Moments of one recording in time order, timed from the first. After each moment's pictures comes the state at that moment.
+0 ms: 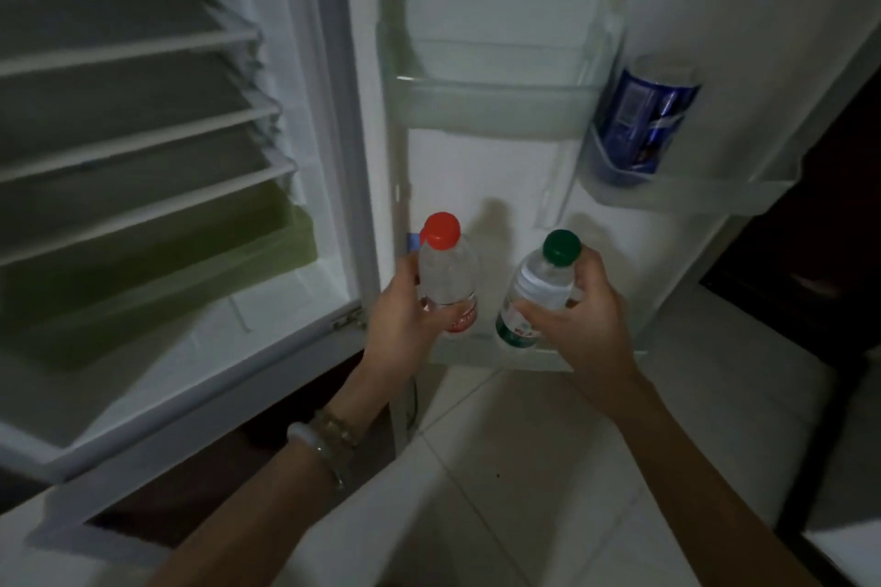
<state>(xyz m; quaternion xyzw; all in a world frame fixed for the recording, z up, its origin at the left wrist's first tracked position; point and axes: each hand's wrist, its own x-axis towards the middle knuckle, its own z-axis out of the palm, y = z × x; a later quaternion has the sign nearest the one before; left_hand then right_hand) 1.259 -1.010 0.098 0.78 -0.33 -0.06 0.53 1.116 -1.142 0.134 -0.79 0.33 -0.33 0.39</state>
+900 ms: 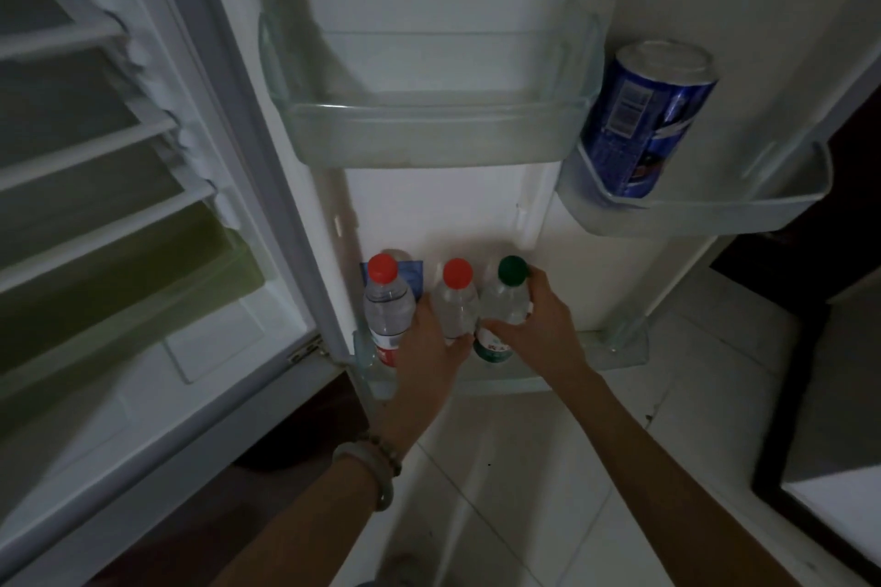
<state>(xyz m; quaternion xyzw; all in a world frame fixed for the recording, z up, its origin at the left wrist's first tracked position) 1.272 -1.112 0.009 0.78 -0.33 -0.08 0.52 1.174 -1.209 0.073 -0.81 0.37 -0.23 0.39</state>
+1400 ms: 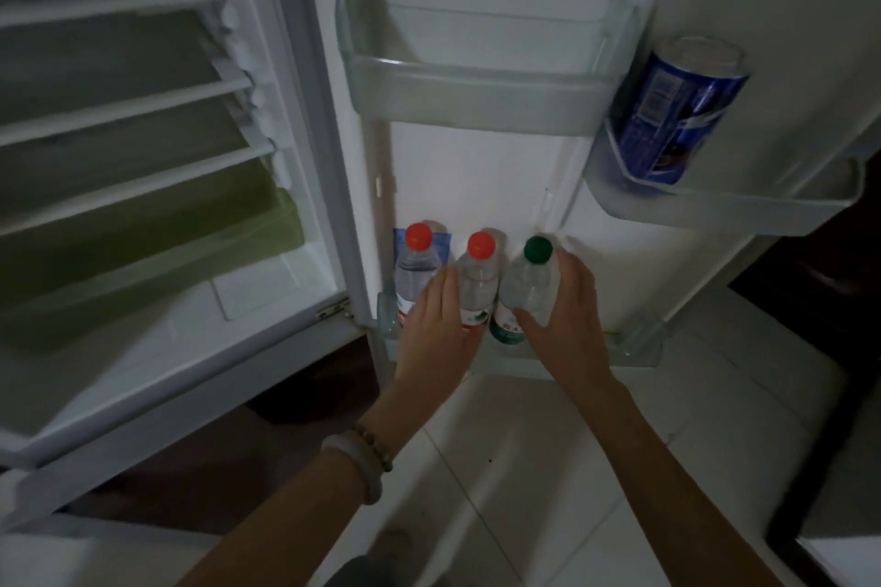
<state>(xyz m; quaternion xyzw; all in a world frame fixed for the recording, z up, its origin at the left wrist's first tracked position) 1.251 -1.076 0.030 0.85 -0.43 0.09 0.30 1.150 -1.197 0.072 -0.87 0.29 -0.29 0.28</state>
